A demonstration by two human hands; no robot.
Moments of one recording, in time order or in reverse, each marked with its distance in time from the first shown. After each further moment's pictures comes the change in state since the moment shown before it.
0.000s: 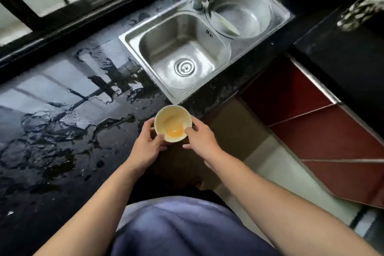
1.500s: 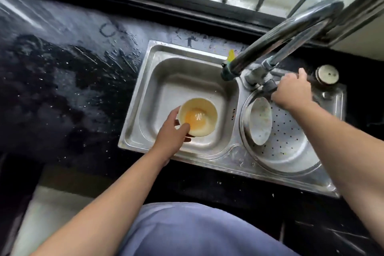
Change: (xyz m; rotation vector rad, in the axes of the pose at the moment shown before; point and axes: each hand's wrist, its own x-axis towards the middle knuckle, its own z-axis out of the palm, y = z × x) left_hand 0.278 0.191 0.202 -0.493 0.667 -0.219; right_hand 0.511 -0.390 -0.200 -1.769 -0.047 -0.672
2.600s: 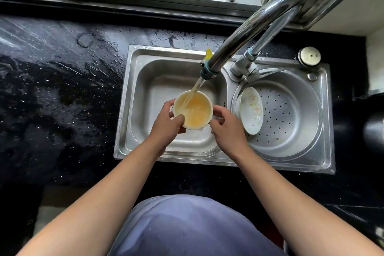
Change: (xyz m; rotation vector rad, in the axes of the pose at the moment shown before) left_hand 0.033 0.024 0.003 0.096 -0.091 -0.020; right_hand -0.167 -0.110 0.033 1.105 -0.140 -0.001
